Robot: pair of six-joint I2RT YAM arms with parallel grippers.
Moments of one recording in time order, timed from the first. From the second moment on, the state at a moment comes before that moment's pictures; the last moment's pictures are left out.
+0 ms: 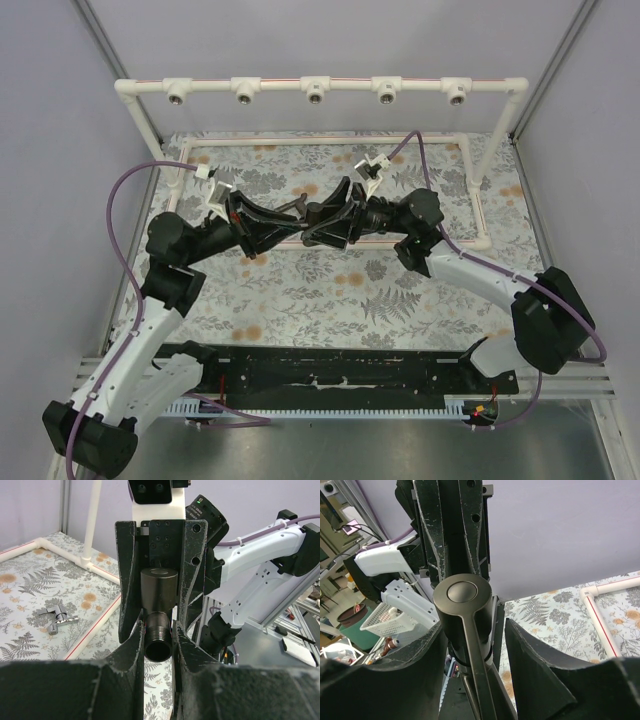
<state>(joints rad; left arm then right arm) -0.36 0.82 0.78 0.30 0.84 -0.54 0.68 1.44 0.92 0.96 -0.87 0.72</state>
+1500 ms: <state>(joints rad) -0.27 1.64 1.99 -0.71 -0.27 -0.24 0.67 1.06 1.05 -0.36 0.40 -0.05</state>
